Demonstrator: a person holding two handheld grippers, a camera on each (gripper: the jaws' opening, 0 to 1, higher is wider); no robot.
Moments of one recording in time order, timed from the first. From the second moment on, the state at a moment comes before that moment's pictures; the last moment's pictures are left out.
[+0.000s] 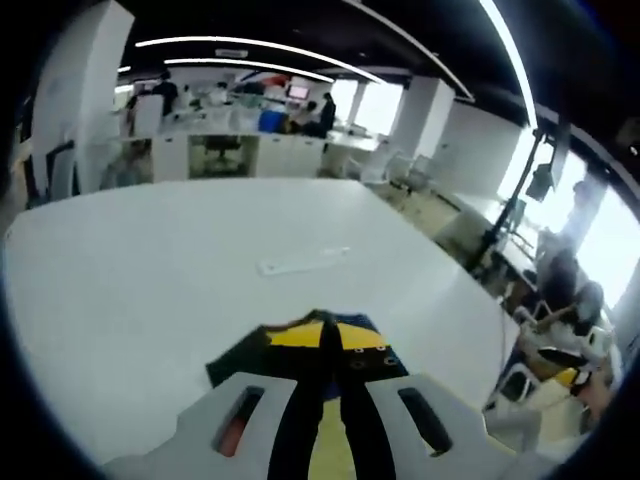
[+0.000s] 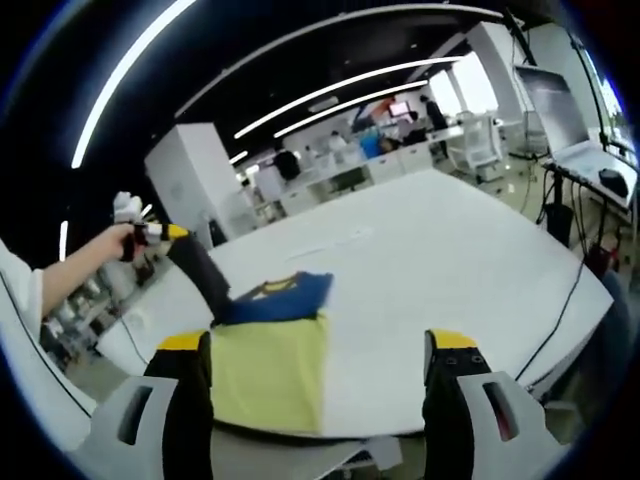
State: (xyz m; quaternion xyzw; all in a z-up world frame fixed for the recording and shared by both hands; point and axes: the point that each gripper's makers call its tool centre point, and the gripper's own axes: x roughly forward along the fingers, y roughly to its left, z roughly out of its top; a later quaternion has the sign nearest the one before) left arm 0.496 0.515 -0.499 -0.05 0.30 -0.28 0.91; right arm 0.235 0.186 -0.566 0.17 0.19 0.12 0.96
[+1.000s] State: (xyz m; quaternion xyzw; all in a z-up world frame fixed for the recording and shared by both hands) left arm 0.529 0.484 -0.561 -0.09 0.34 -0.23 0.91; right arm 0.234 0.193 -0.568 0.14 0.20 0.15 0.96
